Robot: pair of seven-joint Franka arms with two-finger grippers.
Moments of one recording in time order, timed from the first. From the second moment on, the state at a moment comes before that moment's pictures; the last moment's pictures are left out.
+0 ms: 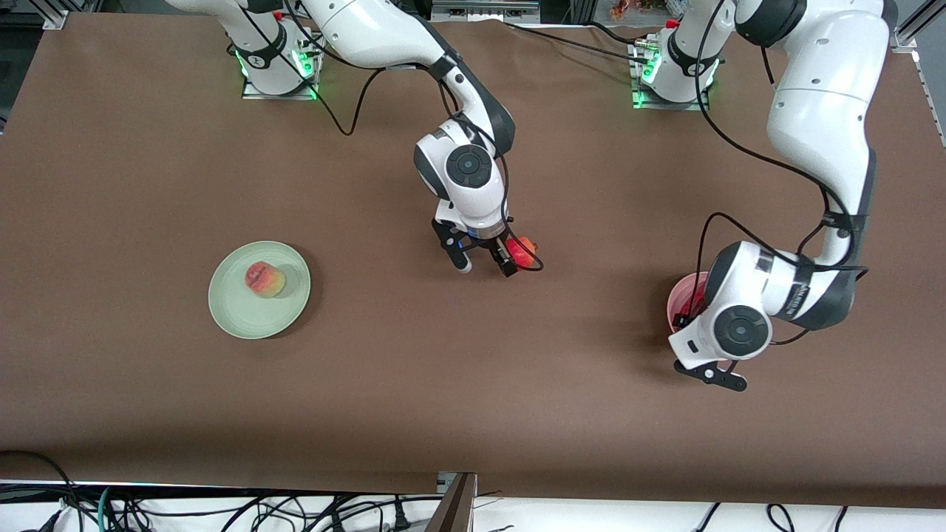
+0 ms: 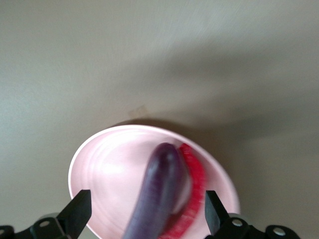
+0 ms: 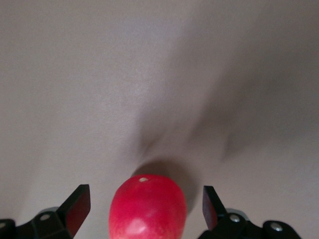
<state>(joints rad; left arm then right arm) 0.03 0.82 -0.25 -1.28 0.41 1.85 -0.05 0.99 0.87 -0.23 -1.32 0.31 2.34 1.75</state>
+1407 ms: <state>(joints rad) -0.02 -0.02 -0.05 -1.71 0.04 1.70 -0.01 0.97 0.86 -0.26 -1.29 0.30 2.14 1.53</state>
